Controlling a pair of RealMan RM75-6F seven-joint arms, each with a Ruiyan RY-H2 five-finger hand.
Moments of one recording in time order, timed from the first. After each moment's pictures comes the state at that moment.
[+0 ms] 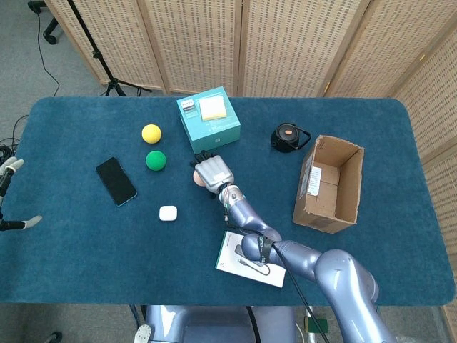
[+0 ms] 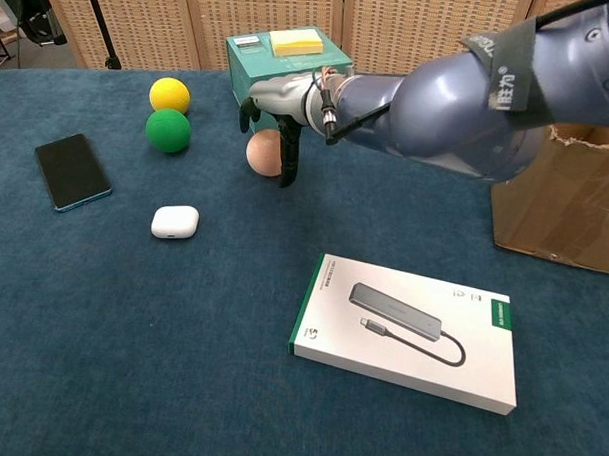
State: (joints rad) left arm -0.26 -0.92 -0.14 -1.64 1.27 1.17 -0.37; right arm 1.36 -1.95 0.30 -0.80 -0.69 0.57 -0.48
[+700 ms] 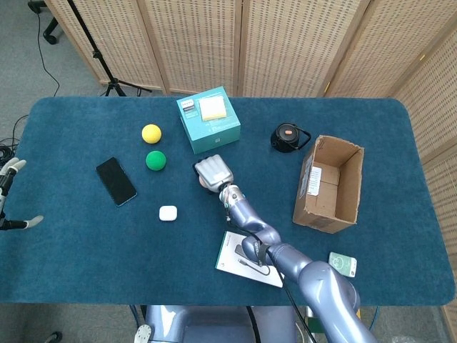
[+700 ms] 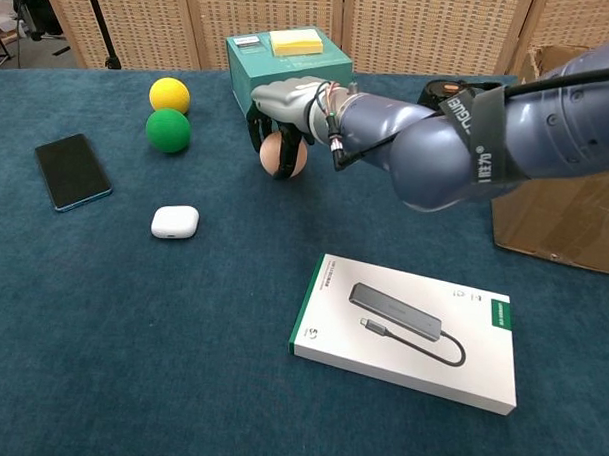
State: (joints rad) left arm -0.27 -0.93 -0.14 -1.64 1.26 1.15 -0.35; right arm 1.34 -2.08 0.29 -0.53 -1.01 0.57 -0.17
